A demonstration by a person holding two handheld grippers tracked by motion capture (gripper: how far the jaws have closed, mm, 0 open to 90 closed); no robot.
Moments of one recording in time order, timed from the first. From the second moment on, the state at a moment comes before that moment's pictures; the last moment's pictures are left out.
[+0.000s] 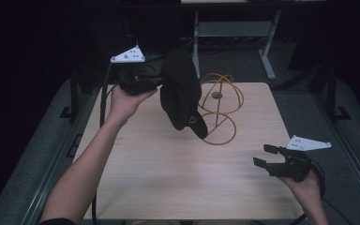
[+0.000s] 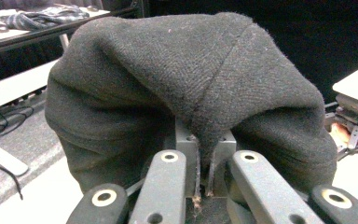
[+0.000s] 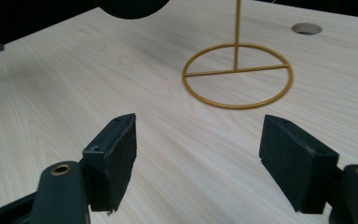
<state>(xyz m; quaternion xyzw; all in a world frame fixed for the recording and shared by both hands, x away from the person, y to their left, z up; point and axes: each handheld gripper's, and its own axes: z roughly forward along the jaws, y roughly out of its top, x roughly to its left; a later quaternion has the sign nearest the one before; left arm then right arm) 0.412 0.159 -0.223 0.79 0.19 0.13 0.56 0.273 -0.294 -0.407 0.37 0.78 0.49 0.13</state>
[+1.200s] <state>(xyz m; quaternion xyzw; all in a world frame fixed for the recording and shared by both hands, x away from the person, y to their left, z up) 0.471 0.031 -0.198 0.86 0.19 0.07 0.47 0.274 -0.318 -0.410 0.40 0.74 0.53 0.13</state>
